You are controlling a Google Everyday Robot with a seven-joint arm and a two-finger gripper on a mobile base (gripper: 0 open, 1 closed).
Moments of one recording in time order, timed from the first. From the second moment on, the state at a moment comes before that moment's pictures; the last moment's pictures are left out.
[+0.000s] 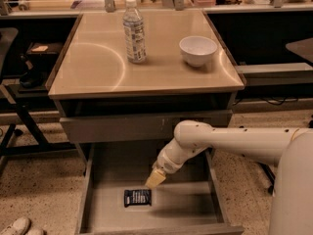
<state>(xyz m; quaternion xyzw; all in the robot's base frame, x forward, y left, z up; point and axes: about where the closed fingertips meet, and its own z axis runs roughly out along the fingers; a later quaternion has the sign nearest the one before) 0.510 0.006 0.487 -0.54 0.79 0.24 0.12</state>
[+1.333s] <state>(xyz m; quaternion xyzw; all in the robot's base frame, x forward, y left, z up) 0.495 0.024 0.468 -0.59 0.77 0.19 0.14</state>
